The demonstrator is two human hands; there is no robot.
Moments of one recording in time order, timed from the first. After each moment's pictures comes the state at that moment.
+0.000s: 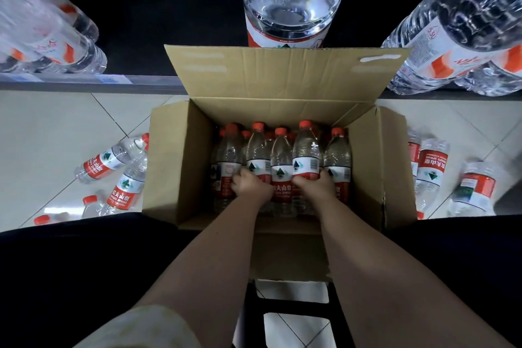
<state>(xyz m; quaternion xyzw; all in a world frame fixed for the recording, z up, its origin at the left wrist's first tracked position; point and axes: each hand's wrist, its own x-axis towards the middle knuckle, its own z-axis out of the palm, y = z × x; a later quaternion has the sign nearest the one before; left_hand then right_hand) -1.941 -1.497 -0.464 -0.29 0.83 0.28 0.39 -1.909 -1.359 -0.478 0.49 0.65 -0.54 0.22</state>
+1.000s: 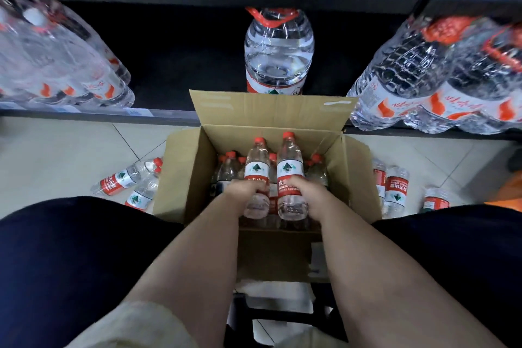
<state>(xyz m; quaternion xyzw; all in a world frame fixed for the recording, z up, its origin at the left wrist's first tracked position) -1.944 -1.516 -0.422 -0.38 0.62 0.57 0.38 -1.907 -1.347 -0.380 0.42 0.55 -0.67 0.27</state>
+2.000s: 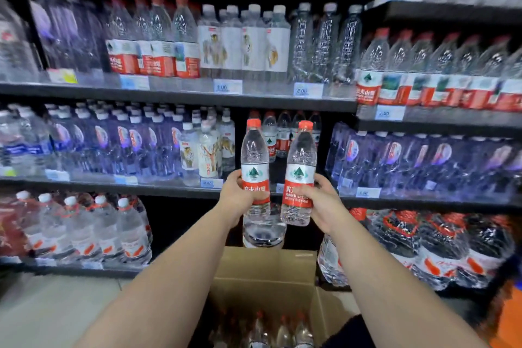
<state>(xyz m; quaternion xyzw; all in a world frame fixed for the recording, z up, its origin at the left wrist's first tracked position) -1.991 -1.504 -0.020 0.00 0.72 0.69 0.04 -1.959 -1.314 -0.025 0.11 0.60 -0.79 -0.04</state>
